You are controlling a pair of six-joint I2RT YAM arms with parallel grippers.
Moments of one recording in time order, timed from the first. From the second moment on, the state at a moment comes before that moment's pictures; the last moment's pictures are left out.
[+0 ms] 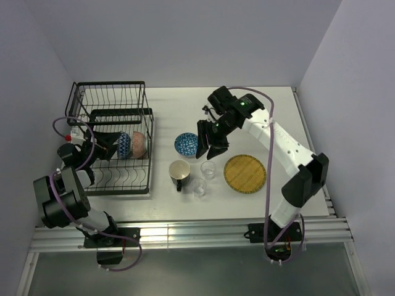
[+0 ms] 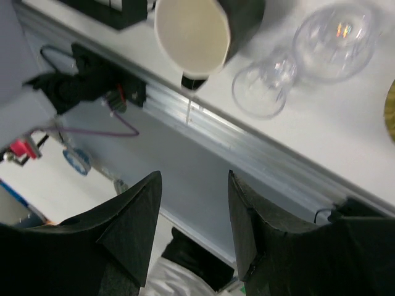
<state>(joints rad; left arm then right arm) 0.44 1.52 0.43 0.86 0.89 -1.09 0.62 1.62 1.70 -1.30 -0.46 0.53</state>
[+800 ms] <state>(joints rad) 0.46 0.96 0.32 0.54 0.88 -1.10 0.49 2.23 1.86 -0.98 -0.24 0.54</state>
